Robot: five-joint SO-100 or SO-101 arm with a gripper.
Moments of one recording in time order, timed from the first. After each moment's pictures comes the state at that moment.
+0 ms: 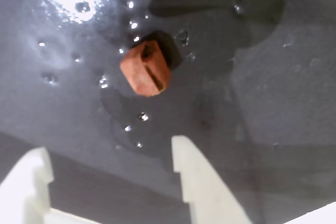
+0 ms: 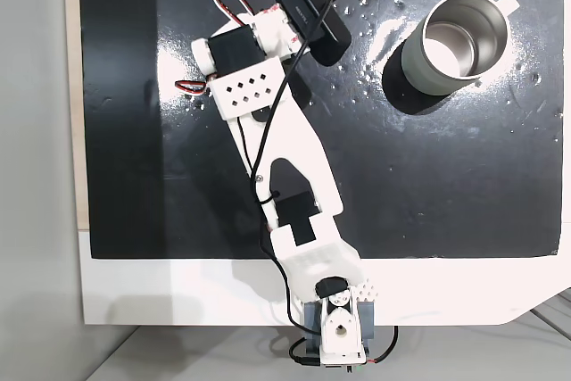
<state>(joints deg) -17.1 60.9 39.7 97.2 -16.4</state>
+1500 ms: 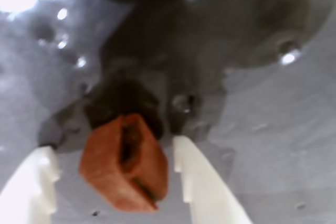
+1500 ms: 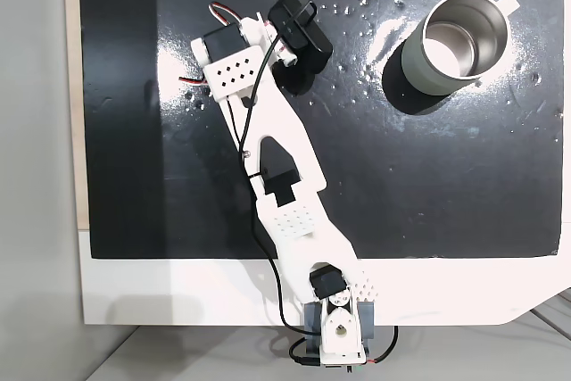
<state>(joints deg) -19.7 44.5 39.6 90.0 -15.4</state>
